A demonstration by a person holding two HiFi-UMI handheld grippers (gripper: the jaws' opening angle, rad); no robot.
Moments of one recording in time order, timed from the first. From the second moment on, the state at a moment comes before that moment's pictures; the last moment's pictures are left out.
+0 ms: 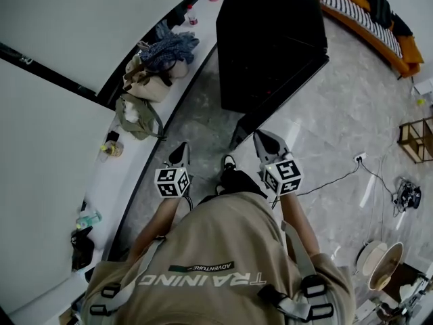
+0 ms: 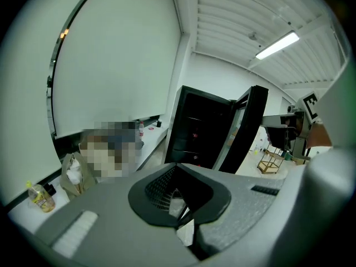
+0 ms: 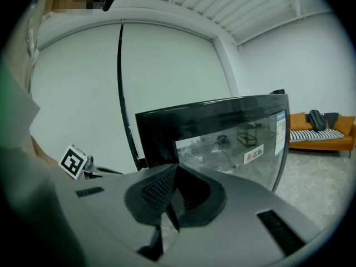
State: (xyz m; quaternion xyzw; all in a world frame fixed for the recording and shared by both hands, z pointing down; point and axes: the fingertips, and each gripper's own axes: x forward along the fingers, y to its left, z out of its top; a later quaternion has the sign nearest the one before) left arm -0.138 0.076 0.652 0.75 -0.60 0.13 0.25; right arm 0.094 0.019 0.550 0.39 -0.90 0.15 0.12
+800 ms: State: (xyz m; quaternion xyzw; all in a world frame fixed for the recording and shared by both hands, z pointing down) left arm -0.164 0.000 0.634 0.71 -0.64 0.15 0.25; right arm 0.022 -0.059 0.551 0.26 -0.95 0.10 0.12
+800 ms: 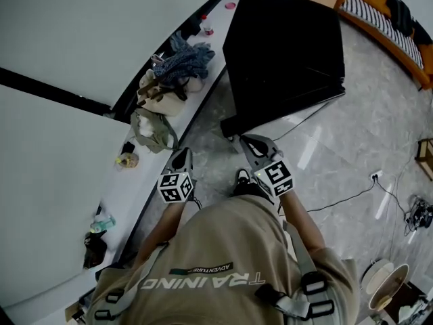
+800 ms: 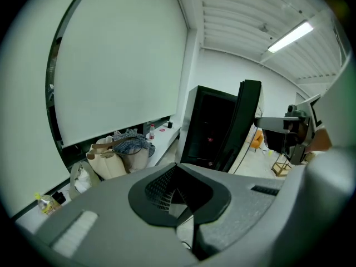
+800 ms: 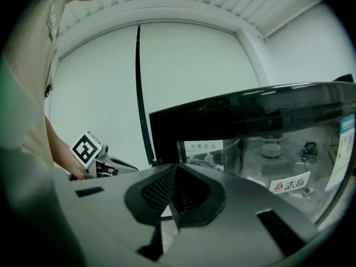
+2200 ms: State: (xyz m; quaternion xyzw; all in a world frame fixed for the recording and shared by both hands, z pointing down) left arm -0.202 -0.136 0.629 0.75 -0.61 0.13 0.24; right arm -0.030 -0.164 0.565 0.28 -0.94 0.11 0.13
